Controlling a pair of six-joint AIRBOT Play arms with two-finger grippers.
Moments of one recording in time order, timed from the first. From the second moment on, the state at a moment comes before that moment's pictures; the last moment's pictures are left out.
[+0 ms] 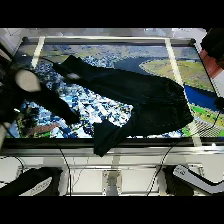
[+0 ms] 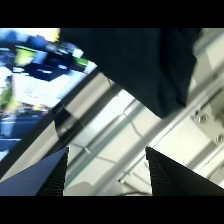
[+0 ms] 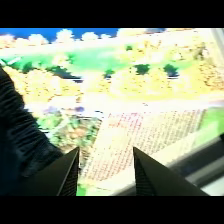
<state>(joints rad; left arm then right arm) -0.44 -1.09 1.22 1.27 -1.65 -1.19 -0.70 -1.18 1.15 -1.52 1.05 1.32</state>
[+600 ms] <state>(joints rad) -1.20 -1.10 0.89 1.53 -1.34 -1.36 -0.73 -1.16 1.10 -1.17 1.14 1.12</state>
